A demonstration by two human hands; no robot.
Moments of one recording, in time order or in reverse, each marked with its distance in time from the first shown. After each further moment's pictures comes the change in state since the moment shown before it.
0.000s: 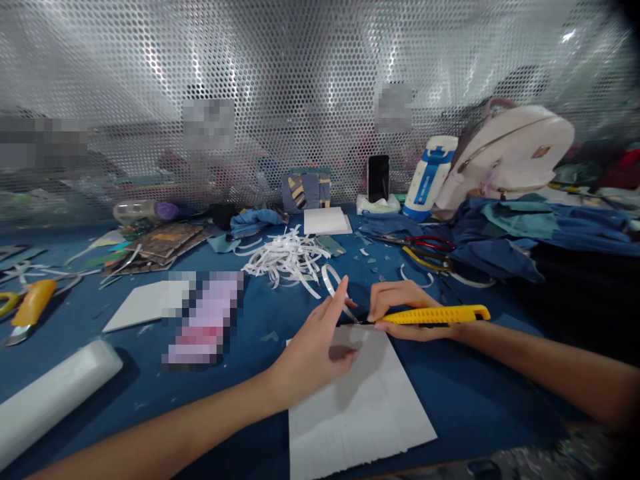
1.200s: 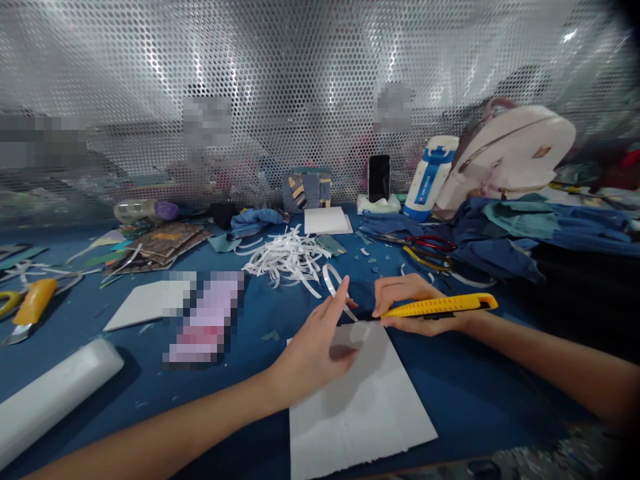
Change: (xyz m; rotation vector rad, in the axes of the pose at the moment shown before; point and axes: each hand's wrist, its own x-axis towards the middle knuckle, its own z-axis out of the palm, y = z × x) left_hand 0.000 -0.002 0.000 -0.007 -0.006 0.011; right_hand 0.003 -0.003 -0.015 -0.055 -0.070 0.016
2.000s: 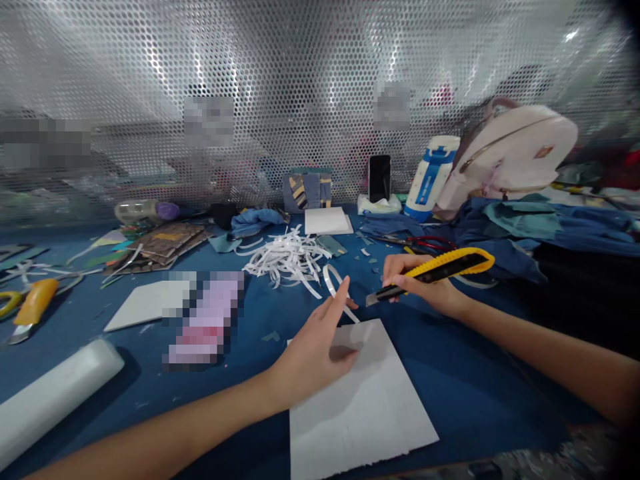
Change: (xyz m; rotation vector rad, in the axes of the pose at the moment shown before) left_hand 0.000 0.004 -0.002 0.025 -0.005 -0.021; right_hand 0.000 0.007 -0.010 0.331 0.295 0.292
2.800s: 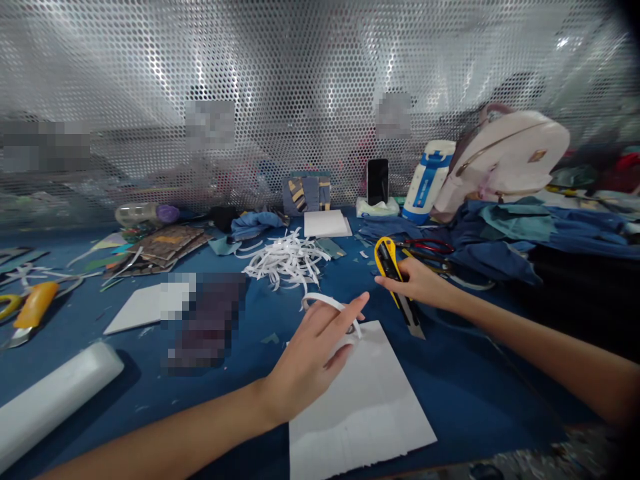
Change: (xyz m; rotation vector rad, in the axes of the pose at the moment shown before) left_hand -0.006 0.004 -0.002 0.204 0.108 0.264; right_hand 0.006 0.023 -0.015 -0.754 0.044 0.353
